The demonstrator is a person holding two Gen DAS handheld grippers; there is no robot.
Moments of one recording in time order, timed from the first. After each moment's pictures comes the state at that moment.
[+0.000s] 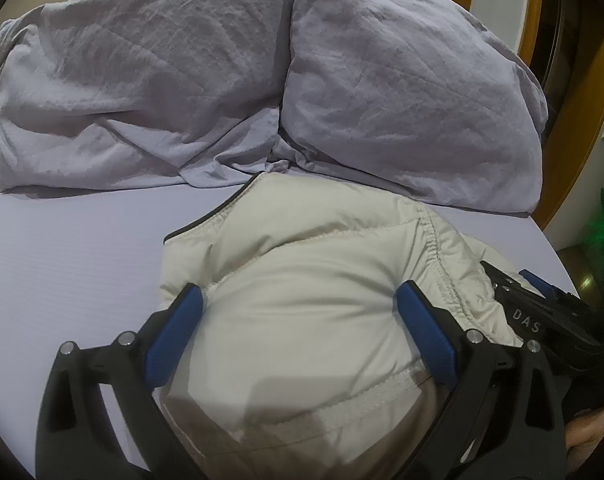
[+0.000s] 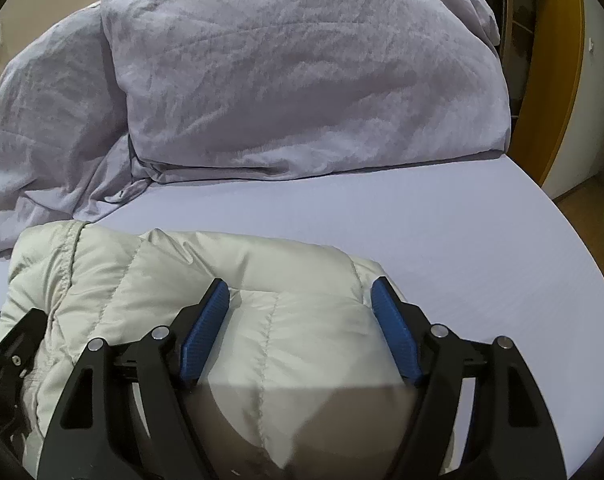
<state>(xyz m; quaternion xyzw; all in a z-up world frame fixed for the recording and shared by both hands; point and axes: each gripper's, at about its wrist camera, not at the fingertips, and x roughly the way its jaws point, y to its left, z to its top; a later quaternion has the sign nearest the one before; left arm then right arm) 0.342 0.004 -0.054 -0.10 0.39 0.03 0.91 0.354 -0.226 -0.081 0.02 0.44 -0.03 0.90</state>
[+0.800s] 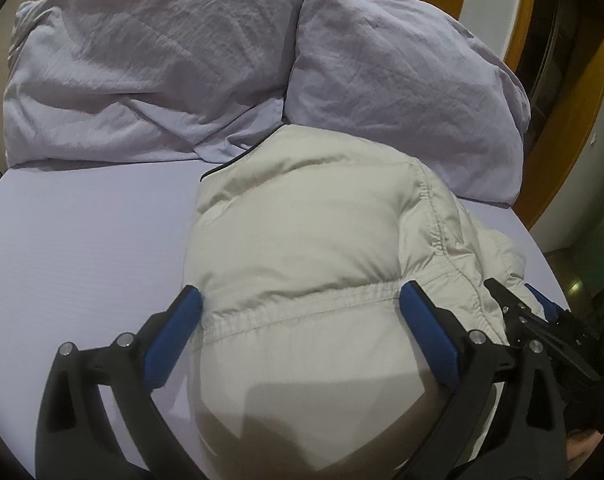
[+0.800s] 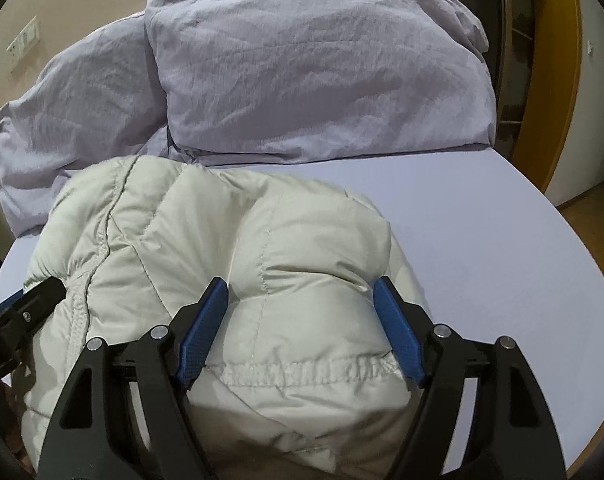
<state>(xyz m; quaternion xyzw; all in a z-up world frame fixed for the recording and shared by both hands) 0.284 0.008 -0.043 -0.12 0.40 0.01 0.91 0.276 -0.230 -0.064 0.03 0.42 0.00 0.91</state>
